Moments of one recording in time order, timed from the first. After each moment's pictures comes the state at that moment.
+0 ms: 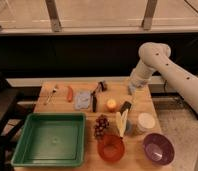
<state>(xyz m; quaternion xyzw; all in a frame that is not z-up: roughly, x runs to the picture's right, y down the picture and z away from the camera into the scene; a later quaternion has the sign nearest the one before) 0.184 0.036 0.755 -0.36 -0.14 -0.02 0.92</state>
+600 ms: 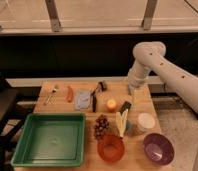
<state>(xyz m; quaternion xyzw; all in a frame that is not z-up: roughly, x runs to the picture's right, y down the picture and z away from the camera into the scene) 0.181 0.036 0.761 -0.34 -0.11 -0.13 0.93</state>
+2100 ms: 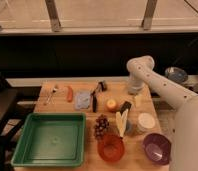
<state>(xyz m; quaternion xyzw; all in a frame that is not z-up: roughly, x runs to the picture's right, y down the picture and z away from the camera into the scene) 0.213 0.074 0.873 -0.34 -0.09 -0.18 0.92</state>
